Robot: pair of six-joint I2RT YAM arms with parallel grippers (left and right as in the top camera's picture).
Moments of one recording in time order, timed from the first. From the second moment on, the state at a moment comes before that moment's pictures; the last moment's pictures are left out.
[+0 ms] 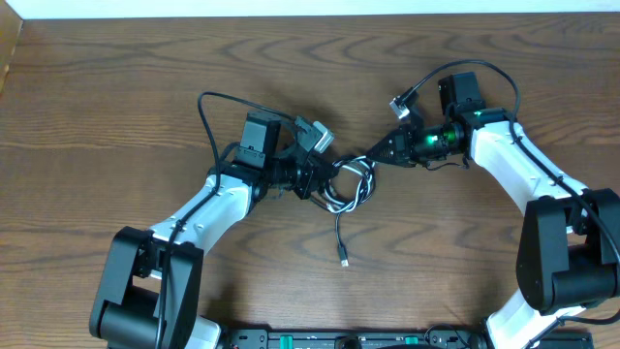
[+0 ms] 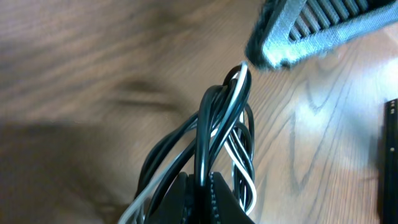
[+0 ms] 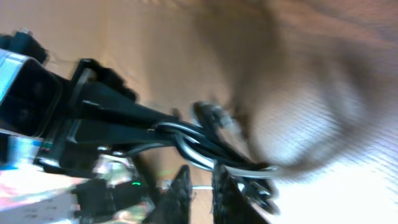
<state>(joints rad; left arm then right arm) -0.32 1.65 0.85 -0.07 0.77 0.14 0.17 1.83 1.20 -0.62 -0.99 0.21</state>
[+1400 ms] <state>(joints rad) -0.27 1.63 0.85 0.01 0.73 -0.41 0.50 1.83 1.20 -0.31 -0.34 1.05</state>
